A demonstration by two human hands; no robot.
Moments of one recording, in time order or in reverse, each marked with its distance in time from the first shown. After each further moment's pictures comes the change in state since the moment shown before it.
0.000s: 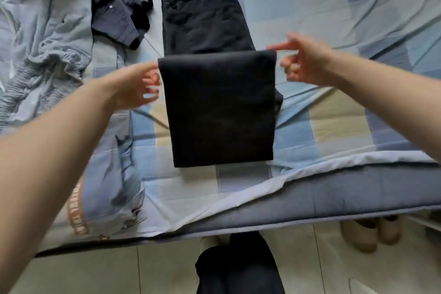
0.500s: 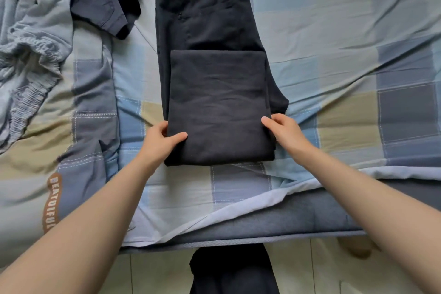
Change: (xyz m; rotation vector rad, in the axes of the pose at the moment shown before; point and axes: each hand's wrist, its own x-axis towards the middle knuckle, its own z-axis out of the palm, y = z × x) left_hand 0.047 -0.141 0.060 0.061 0.294 0.141; right_hand 0.035 0.158 0.024 -0.330 0.171 -0.098
